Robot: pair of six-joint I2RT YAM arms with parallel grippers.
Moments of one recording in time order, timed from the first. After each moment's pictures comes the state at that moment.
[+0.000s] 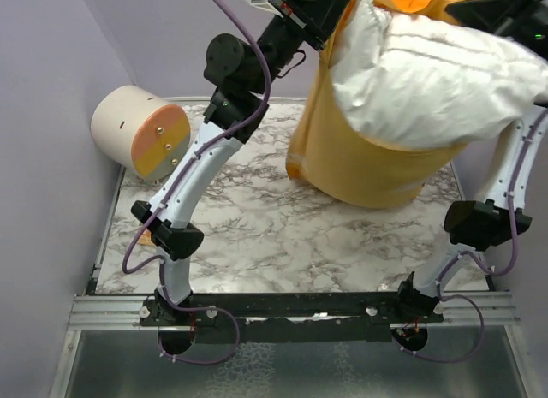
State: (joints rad) left arm -0.66 1.89 2.40 0.30 0.16 -0.61; right arm -0.40 1.83 2.45 0.58 -1.22 1.21
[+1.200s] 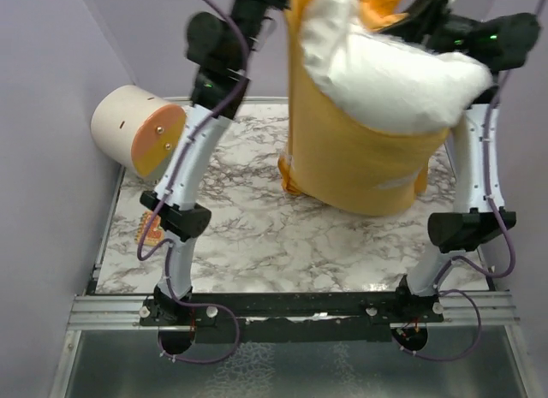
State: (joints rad) left arm -0.70 2.06 2.68 0.16 -0.01 -0.47; right arm -0.11 1.77 2.28 0.43 -1.32 1.15
